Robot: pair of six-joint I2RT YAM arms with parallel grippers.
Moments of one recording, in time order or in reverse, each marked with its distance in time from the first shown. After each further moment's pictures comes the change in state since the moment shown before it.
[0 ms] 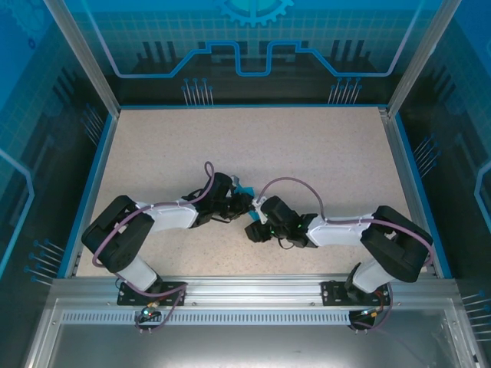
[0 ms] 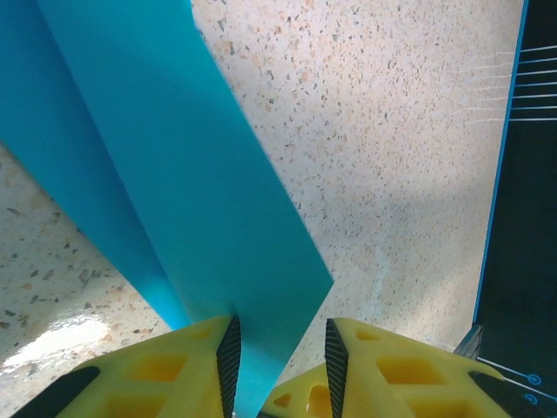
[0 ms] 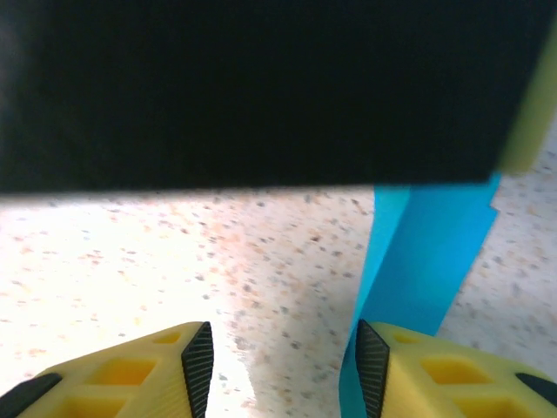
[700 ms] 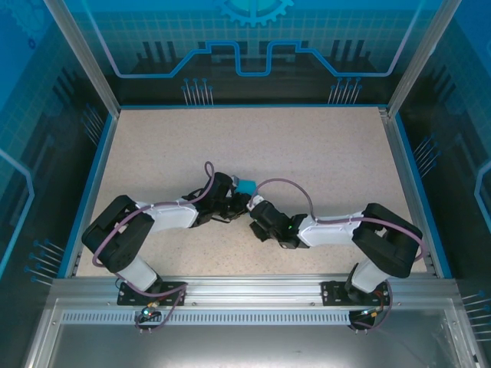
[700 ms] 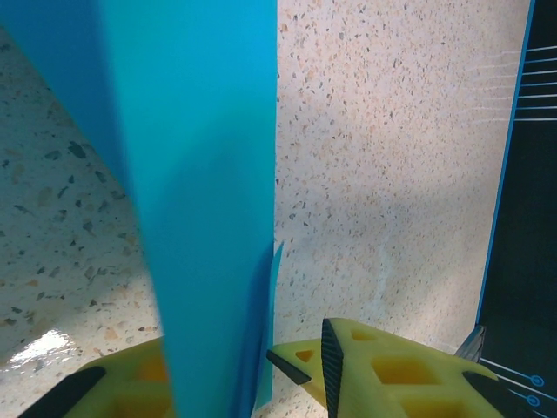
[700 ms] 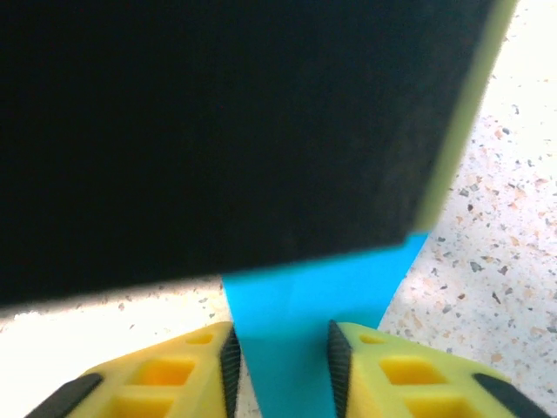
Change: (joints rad) left arm 0.000 0.001 0.005 -0.016 -0.001 0.000; right arm 0.061 0.071 0.076 -0.093 0.283 -0.090
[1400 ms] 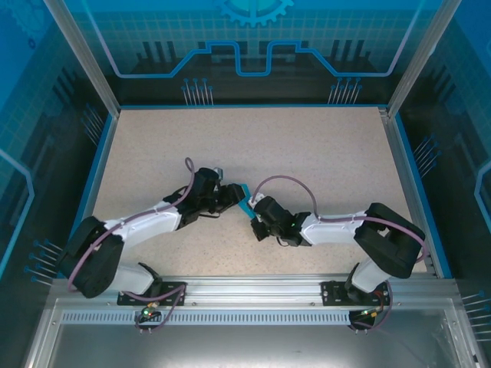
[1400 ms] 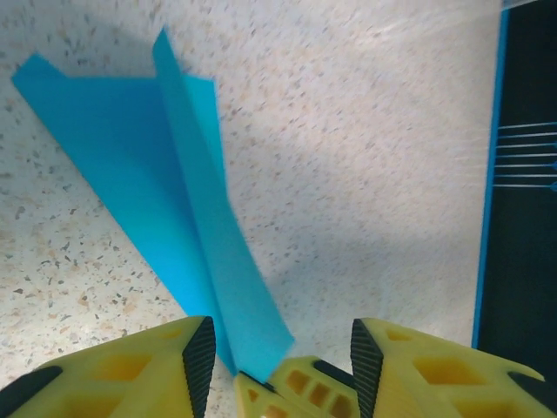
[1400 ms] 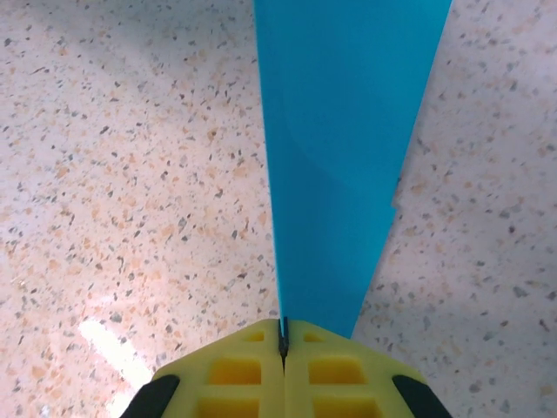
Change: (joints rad) left arm 0.055 -0.255 -0.025 -0.166 -0.134 0.011; right arm -0.056 -0.023 -0.029 0.072 -0.159 0.038
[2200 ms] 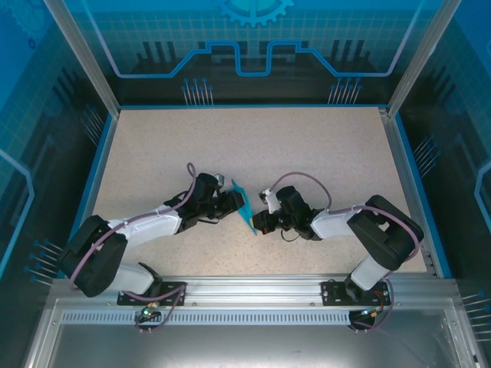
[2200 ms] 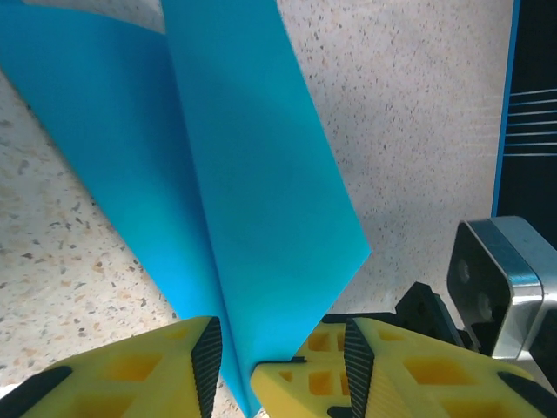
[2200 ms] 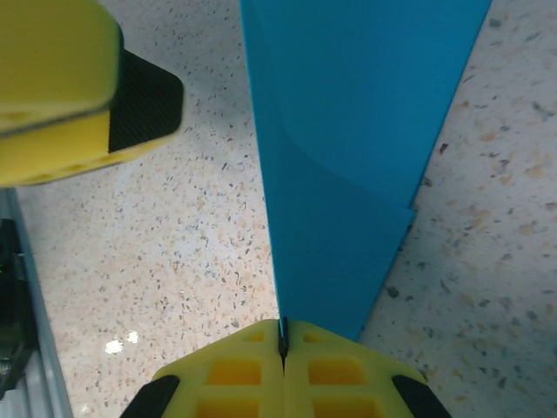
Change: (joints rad) left arm 0.000 0.049 -0.061 0.071 0.084 0.018; right arm -0.229 0.071 -0.122 0.358 -0.580 0.219
